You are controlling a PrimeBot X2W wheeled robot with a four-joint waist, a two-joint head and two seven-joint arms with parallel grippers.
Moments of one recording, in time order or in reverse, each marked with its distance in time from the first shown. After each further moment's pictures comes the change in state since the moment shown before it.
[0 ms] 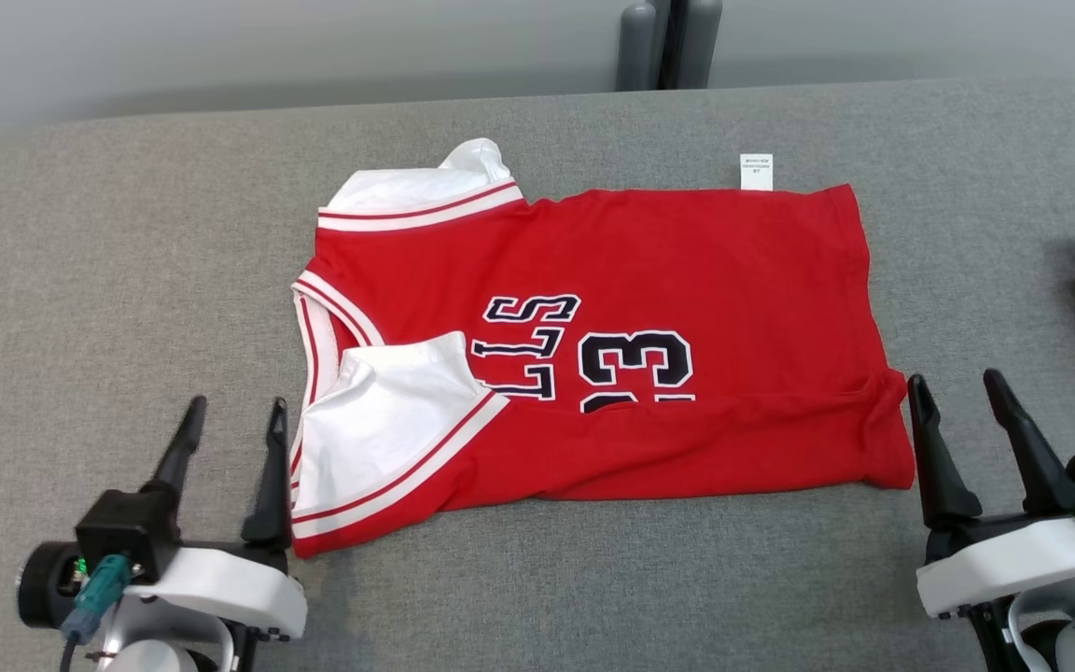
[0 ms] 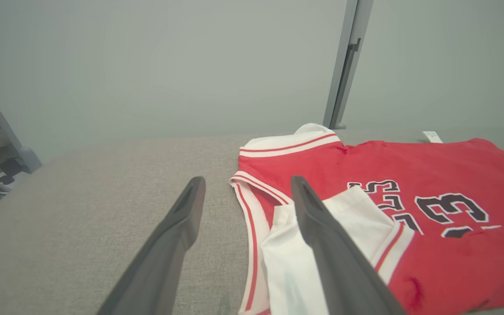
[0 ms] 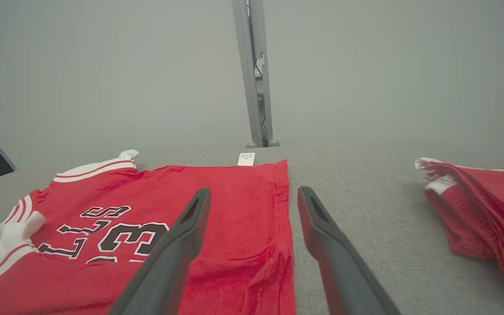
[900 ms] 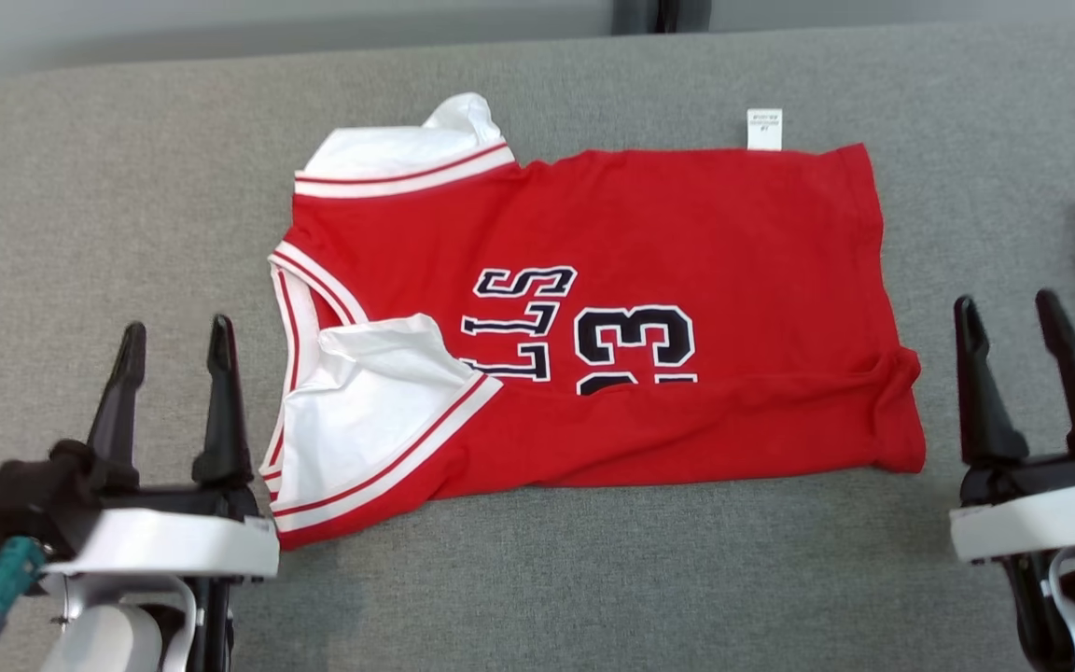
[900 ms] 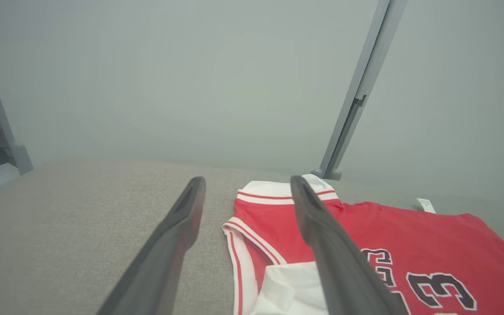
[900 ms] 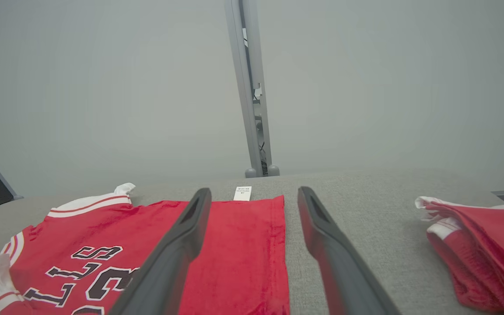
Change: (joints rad) left arm -0.032 -0.025 0.094 -0.180 -0.109 0.030 0.016; right arm -0.072 -0.028 -0.027 -0.107 0.060 0.000 0.011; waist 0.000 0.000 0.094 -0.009
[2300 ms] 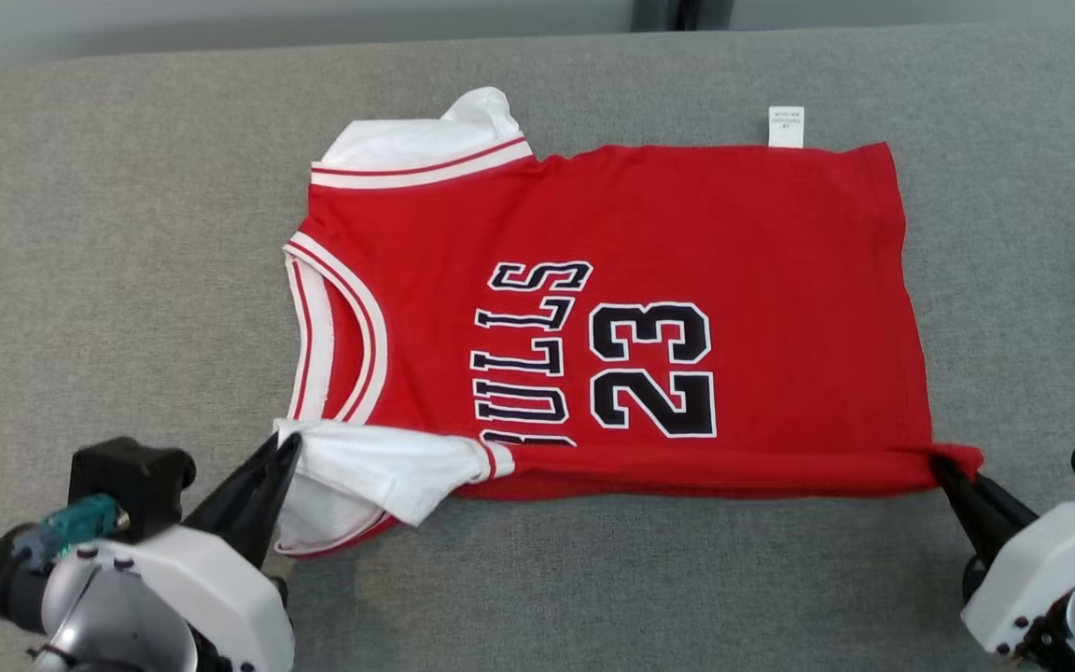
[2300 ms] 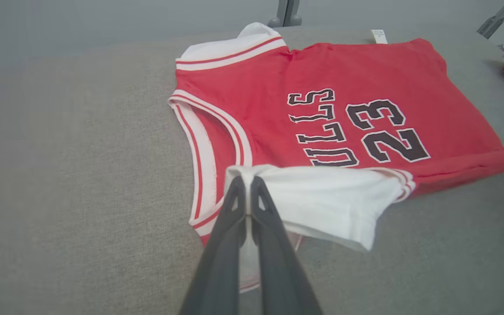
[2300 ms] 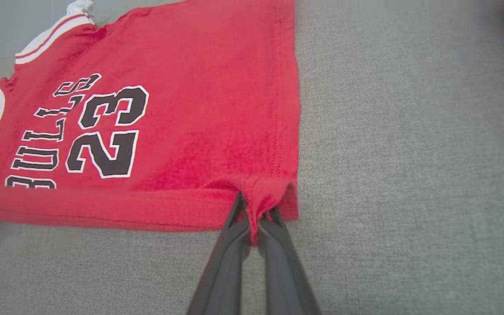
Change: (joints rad) left arm 0.136 0.246 -0.120 -0.364 -0.015 0.055 0.633; right arm 0.184 0.023 -0.073 -0.112 0.110 0.000 0.652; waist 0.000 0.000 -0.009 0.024
